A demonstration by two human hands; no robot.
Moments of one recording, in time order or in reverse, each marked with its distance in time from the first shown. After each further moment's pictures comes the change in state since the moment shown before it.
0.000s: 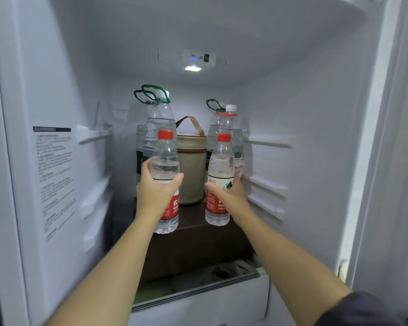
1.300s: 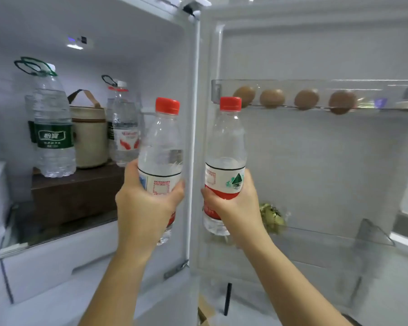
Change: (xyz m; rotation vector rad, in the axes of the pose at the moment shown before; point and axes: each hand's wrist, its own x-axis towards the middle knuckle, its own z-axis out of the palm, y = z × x) left_hand -0.305 0.185 0.021 -0.177 -0.157 0.159; right_hand -0.340 -0.117 -0.212 -0.091 0.361 -0.129
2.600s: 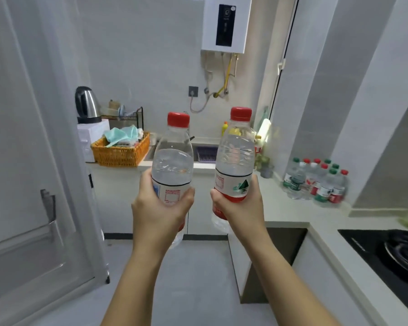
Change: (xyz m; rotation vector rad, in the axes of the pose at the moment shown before) left_hand -0.304 0.176 0.384 -0.606 -0.965 -0.156; right_hand -0.152 0.011 -0.479 -0.592 0.906 0.195
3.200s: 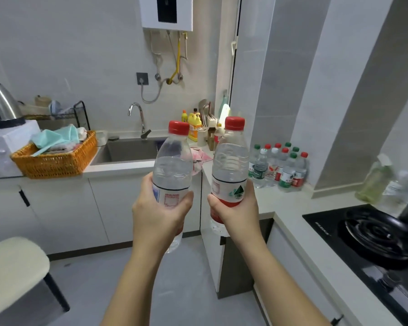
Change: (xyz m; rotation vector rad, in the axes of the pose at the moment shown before) left_hand 0.031 -0.025 0.166 -0.010 -0.216 -0.008; right_hand 0.081 0.090 -0.102 -0.054 0.172 0.120
